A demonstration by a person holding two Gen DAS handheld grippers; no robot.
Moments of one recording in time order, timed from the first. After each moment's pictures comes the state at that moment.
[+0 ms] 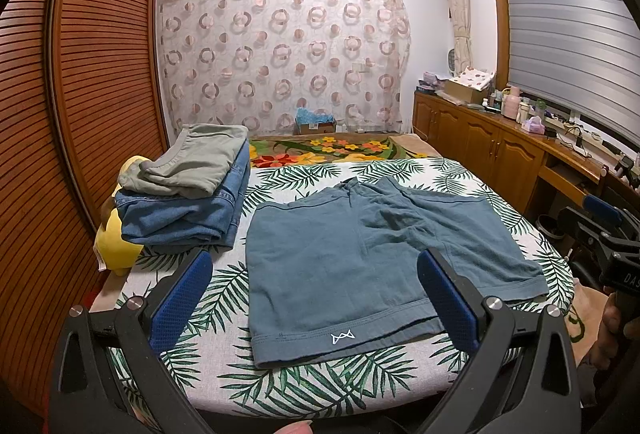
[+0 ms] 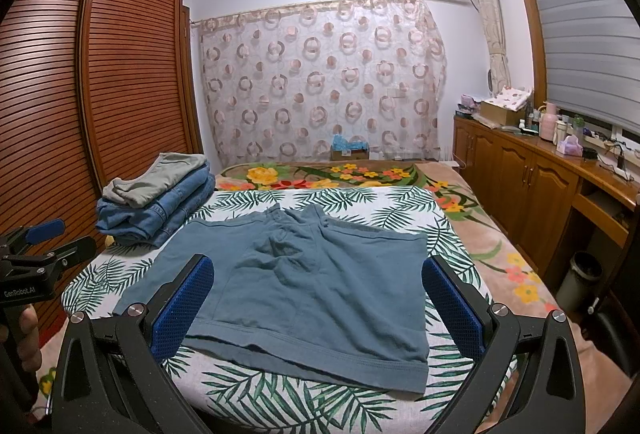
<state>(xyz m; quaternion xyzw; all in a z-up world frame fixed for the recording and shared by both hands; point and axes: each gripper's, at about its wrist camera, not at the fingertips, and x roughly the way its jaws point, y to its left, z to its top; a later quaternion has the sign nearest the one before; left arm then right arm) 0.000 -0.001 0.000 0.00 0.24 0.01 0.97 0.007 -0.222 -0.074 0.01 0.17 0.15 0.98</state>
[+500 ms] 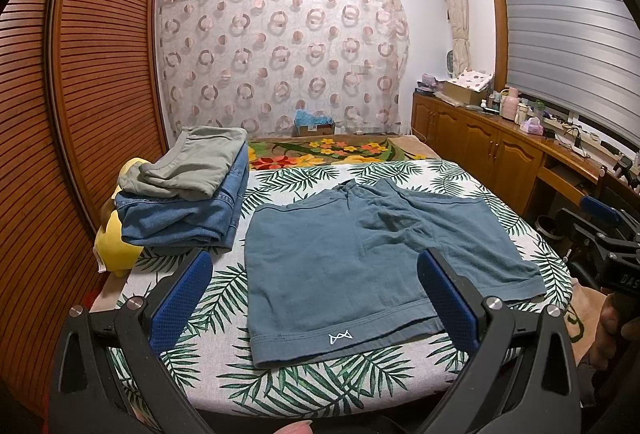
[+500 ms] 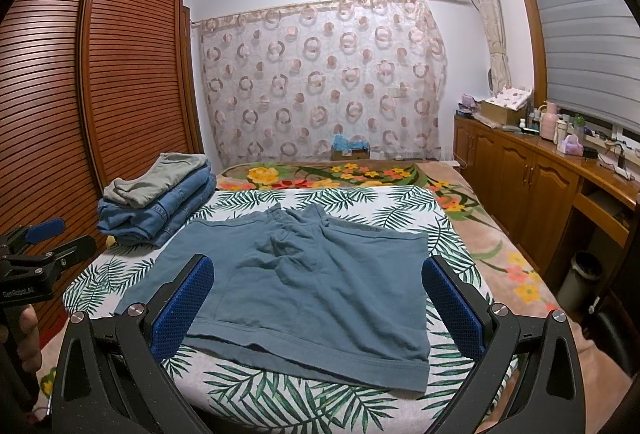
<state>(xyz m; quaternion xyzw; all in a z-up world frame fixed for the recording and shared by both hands) 0.001 0.001 -0.006 0.00 0.24 0.00 0.97 0.006 -0.222 -0.073 0.01 0.17 0.15 0.97</state>
